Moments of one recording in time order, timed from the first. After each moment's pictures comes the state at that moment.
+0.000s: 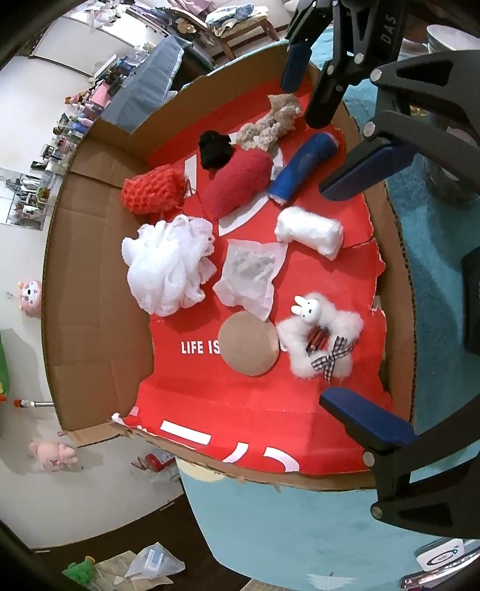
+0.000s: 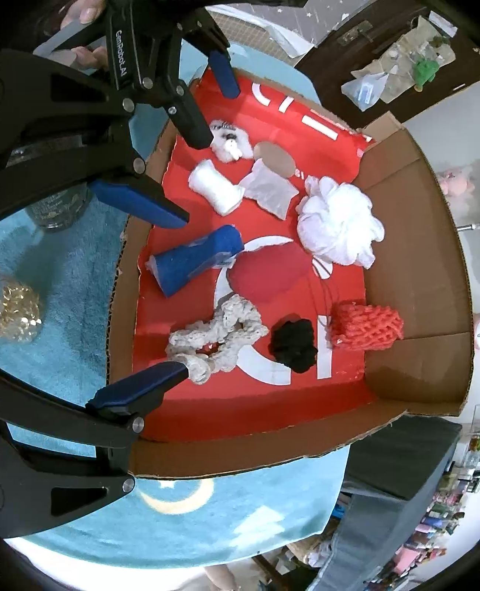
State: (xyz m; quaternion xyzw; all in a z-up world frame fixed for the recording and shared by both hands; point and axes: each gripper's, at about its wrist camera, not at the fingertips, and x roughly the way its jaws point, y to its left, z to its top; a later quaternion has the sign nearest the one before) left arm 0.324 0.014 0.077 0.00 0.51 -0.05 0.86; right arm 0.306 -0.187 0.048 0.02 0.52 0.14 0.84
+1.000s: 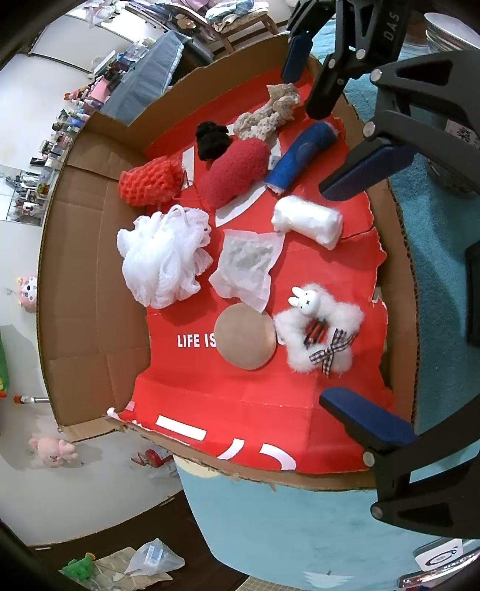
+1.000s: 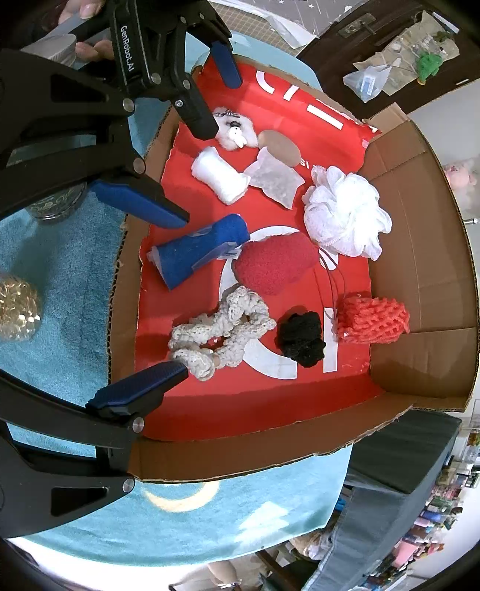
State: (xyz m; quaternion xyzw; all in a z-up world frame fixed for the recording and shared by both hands) left arm 0.326 0.017 0.073 0.00 0.50 -0.04 0.86; right arm 0.306 -0.186 0.043 0.01 0.52 0.12 0.84
